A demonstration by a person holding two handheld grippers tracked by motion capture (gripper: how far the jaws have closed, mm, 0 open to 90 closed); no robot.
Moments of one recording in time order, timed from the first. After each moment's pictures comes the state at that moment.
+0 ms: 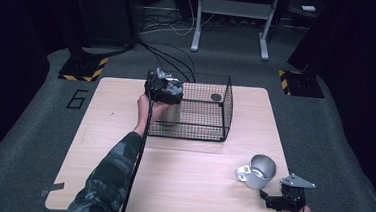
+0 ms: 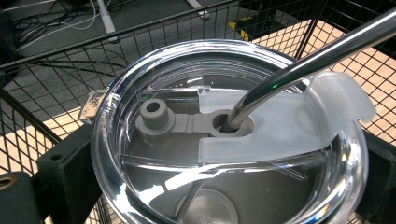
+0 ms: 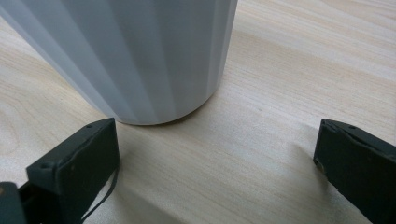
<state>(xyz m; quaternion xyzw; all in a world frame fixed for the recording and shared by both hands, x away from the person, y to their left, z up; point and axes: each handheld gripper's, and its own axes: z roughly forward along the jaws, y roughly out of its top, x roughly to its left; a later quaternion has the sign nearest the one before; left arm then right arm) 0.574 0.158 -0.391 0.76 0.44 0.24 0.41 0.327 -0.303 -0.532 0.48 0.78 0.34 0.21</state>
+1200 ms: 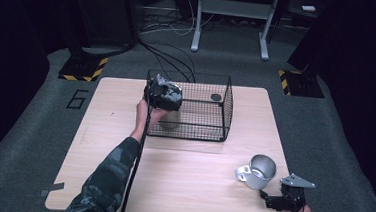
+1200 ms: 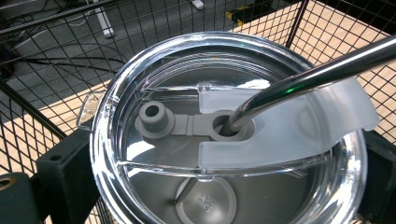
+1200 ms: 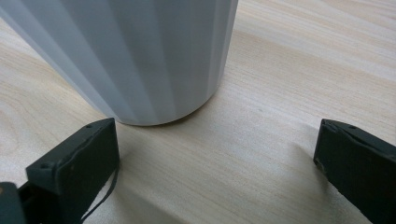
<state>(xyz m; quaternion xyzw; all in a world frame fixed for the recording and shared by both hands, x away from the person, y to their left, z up) 0.561 0.161 -0.402 0.78 0.43 0.24 0.39 0.328 -0.304 -0.532 0.48 0.78 0.34 0.21</state>
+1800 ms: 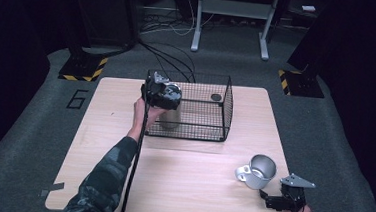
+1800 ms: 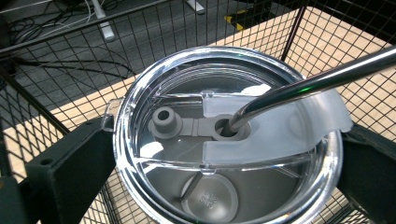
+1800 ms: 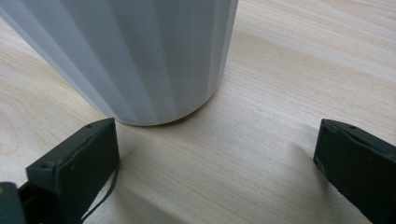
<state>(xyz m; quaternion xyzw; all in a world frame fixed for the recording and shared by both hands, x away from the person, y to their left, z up) 0.557 0.167 -0.391 0.78 0.42 0.24 0.40 0.328 -0.304 -0.532 0.48 0.78 0.34 0.21</state>
